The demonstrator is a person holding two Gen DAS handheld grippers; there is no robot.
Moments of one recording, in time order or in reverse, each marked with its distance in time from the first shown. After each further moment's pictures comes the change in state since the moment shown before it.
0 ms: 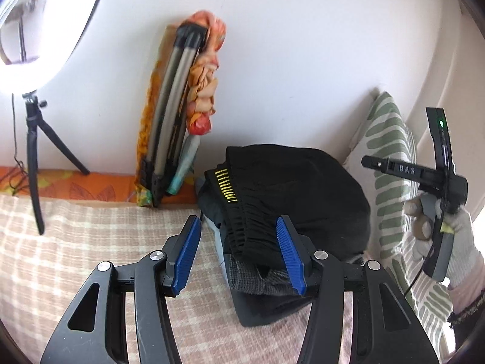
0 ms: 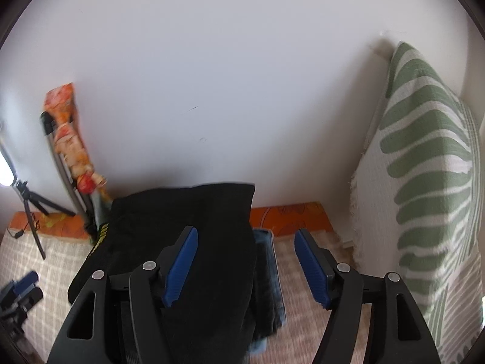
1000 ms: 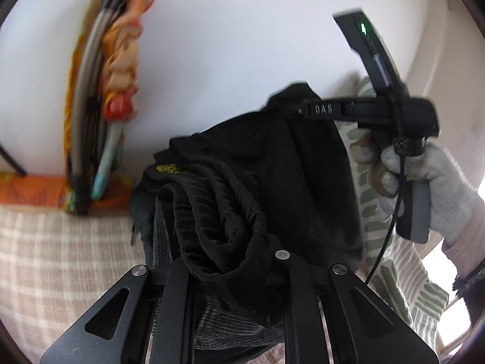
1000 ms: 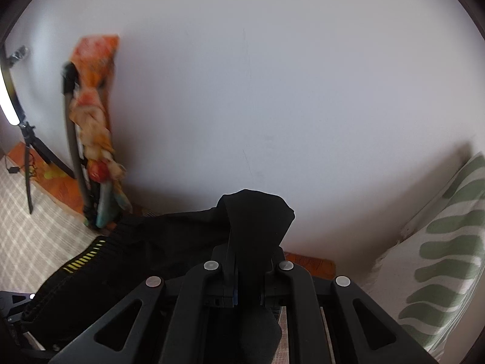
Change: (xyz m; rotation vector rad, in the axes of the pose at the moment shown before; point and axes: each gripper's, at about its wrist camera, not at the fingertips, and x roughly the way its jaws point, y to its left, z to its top) left arm 0.109 -0.036 -0.010 -0.002 0.015 -0.121; right arm 0.081 0.068 0.056 -0.347 0.027 0.045
